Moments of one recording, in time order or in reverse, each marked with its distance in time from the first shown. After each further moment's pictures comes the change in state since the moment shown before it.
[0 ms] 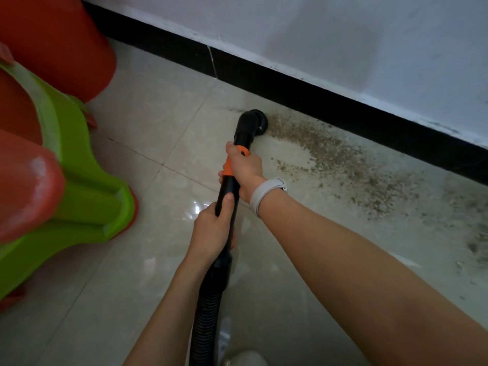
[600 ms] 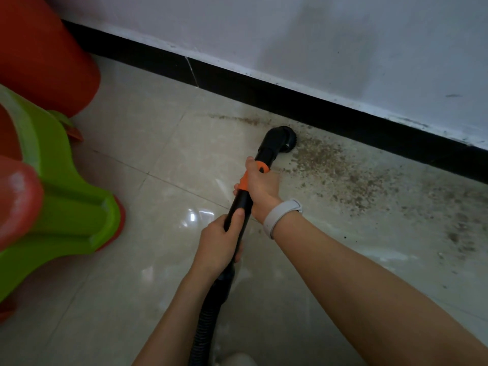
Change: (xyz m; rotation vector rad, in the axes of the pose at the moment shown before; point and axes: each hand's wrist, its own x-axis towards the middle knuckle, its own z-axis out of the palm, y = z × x) left_hand -0.019 0.002 0.030 0.123 -0.096 0.087; right_hand -0.022 -0.001 -0.059 0.112 0.134 -0.023
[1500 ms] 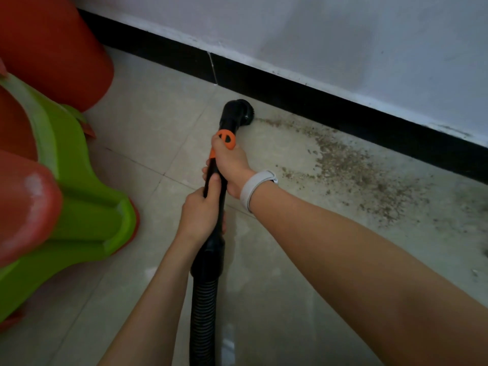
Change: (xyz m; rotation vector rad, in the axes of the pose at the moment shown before) left_hand 0.058 0.008 -0.063 -0.138 0.141 -0.089; right_hand 0.001 -0.010 0.098 -0.123 -0.267 0.001
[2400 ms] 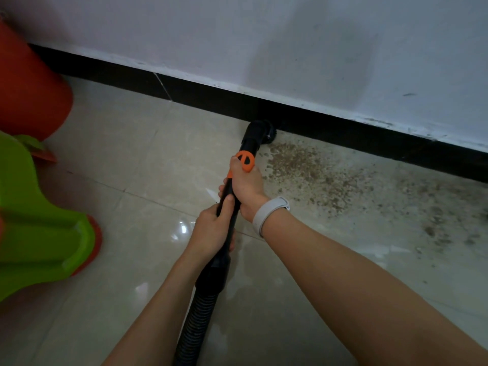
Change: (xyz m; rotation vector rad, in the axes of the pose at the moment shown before) left_hand -0.040 0.013 0.088 0.082 -0.235 0.071; right_hand -0.029 -0.003 -0.117 0.097 0.197 -0.096
